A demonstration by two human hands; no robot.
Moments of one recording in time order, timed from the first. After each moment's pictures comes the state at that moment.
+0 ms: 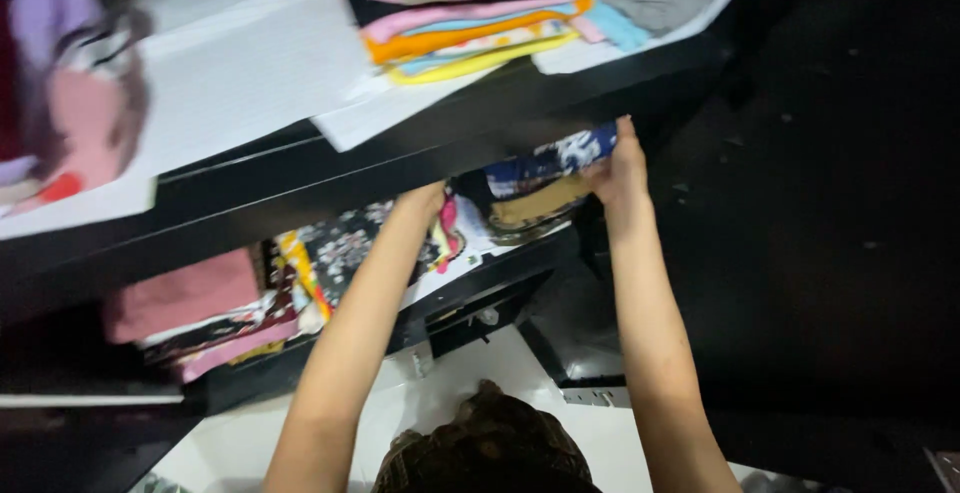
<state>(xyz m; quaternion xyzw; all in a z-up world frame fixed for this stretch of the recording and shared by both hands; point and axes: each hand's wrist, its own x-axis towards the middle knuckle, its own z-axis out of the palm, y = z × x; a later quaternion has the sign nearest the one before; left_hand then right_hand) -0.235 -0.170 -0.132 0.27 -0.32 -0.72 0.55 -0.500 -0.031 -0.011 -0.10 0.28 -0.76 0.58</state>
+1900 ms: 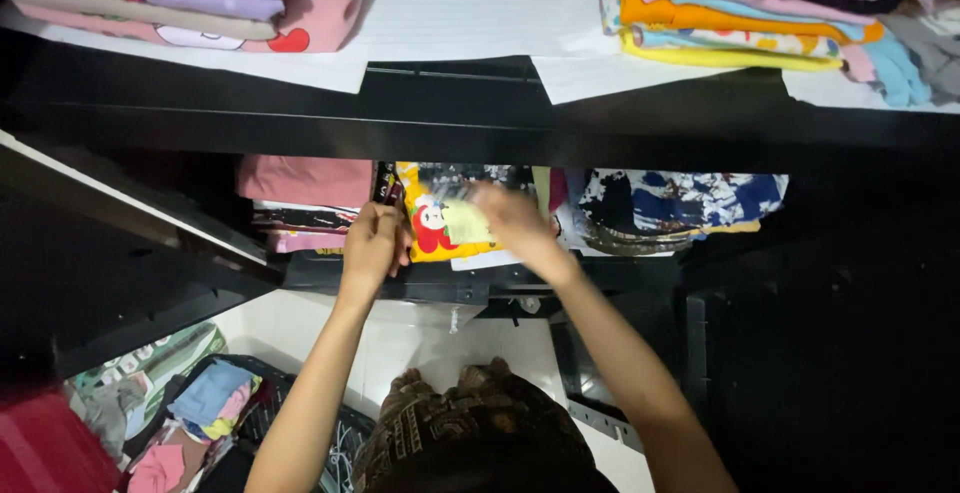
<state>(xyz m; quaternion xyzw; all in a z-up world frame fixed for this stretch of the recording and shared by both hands) 0.038 0.042 -0.043 0.62 -0.44 -0.45 0.47 -0.207 -0.021 -0.050 -0.89 0.37 -0.22 0.13</state>
